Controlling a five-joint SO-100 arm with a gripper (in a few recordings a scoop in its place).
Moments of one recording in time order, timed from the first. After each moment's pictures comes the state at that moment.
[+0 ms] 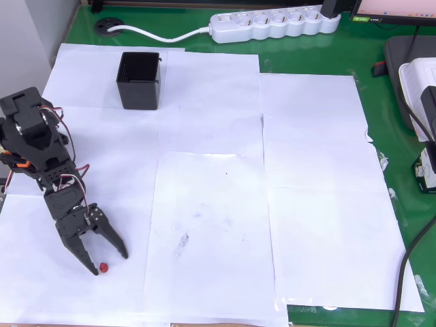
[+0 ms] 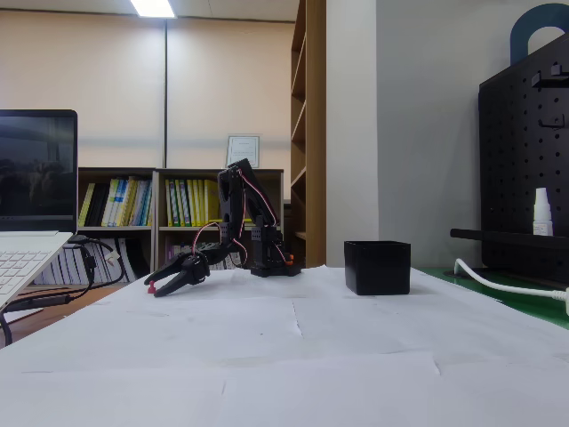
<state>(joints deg) 64.4 118.5 26.8 -70.7 -104.0</state>
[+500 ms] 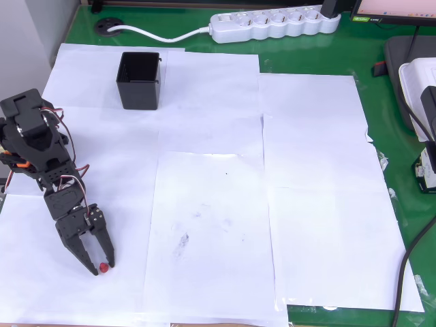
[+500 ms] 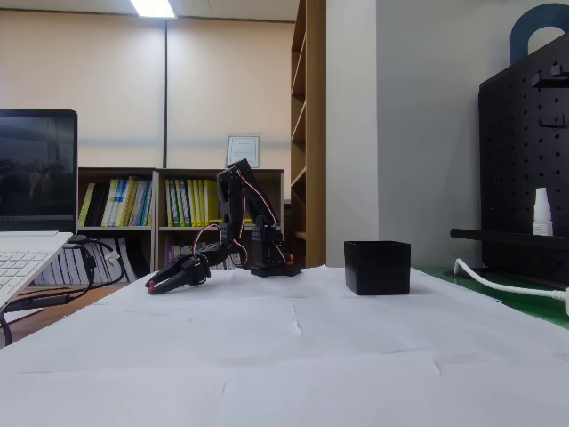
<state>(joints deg) 64.4 119.1 26.5 -70.7 -104.6</state>
